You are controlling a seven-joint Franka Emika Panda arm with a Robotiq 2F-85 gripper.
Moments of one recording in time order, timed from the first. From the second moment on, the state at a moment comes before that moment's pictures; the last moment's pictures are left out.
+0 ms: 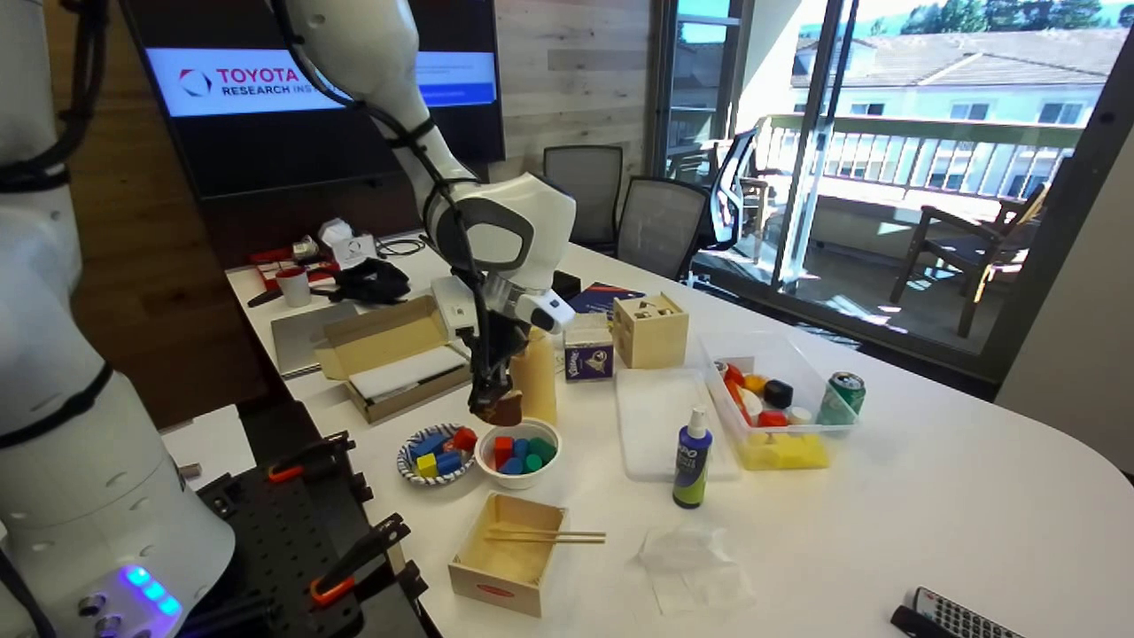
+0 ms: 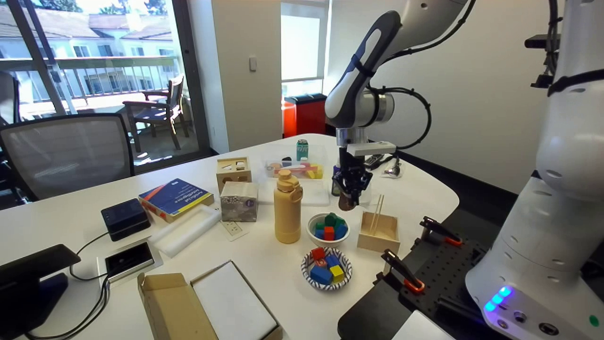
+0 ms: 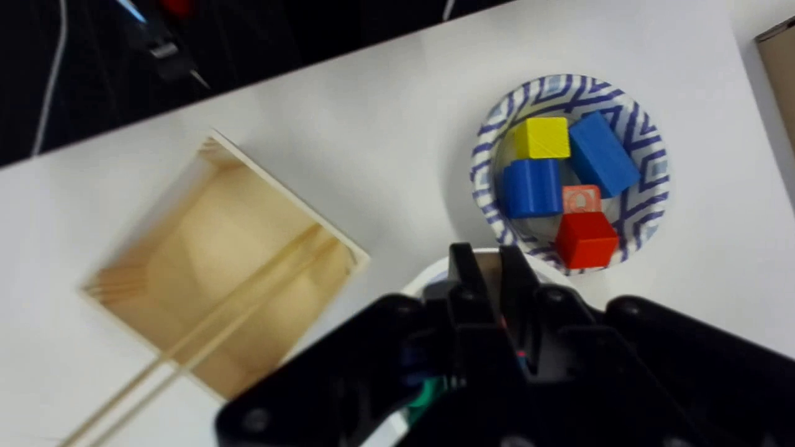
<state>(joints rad) -0.08 0.27 0.00 -2.45 0.22 2.38 0.05</state>
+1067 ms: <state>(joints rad) -0.10 0.46 -0.14 -2.49 0.18 2.48 0.23</state>
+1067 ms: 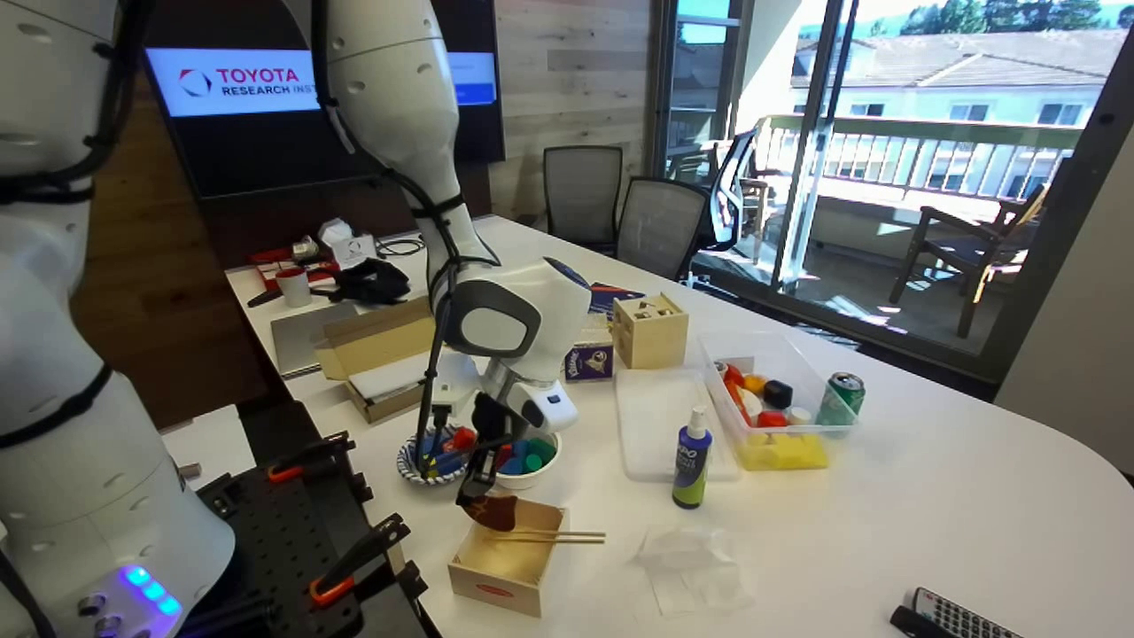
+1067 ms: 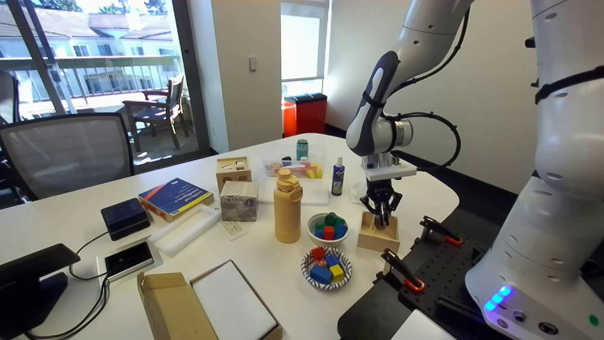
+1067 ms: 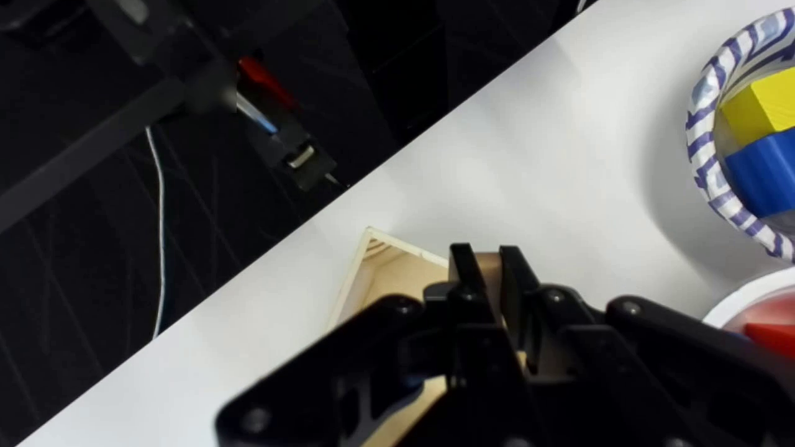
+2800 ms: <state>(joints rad) -0.02 0.49 -0.02 -2.32 0.25 2.48 0.22</state>
